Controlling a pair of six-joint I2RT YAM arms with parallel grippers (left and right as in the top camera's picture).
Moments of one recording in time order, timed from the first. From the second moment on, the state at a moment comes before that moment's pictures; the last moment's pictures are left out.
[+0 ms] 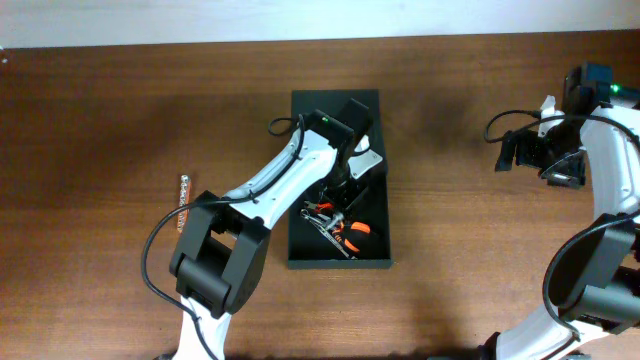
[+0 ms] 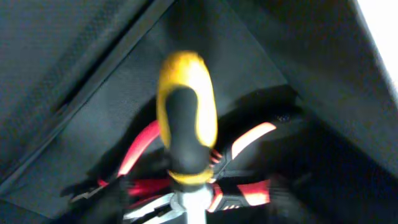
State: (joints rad) left arm -0.61 2.12 1.71 -1.12 0.22 0.17; right arm -0.31 1.87 1.61 -1.27 -0.07 -0.01
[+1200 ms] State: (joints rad) left arm -0.21 2.08 2.58 -1.68 -0.19 -0.05; right arm -0.31 1.87 1.61 -1.27 -0.07 -0.01
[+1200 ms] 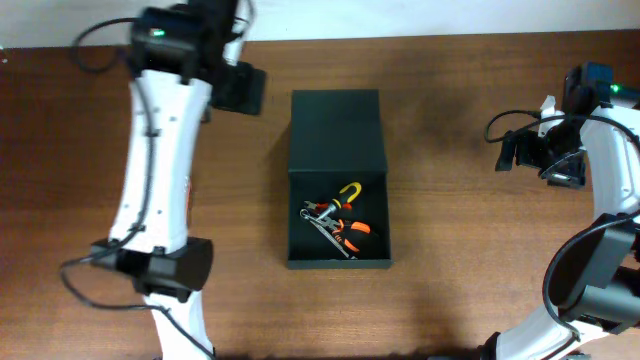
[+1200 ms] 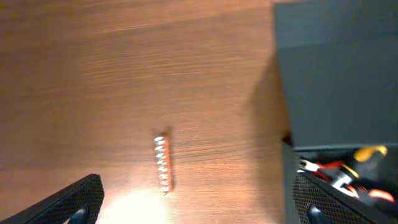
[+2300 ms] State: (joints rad) left arm 0.16 1.79 1.59 -1.21 -0.01 0.06; right arm -0.31 1.87 1.61 -1.27 -0.07 -0.01
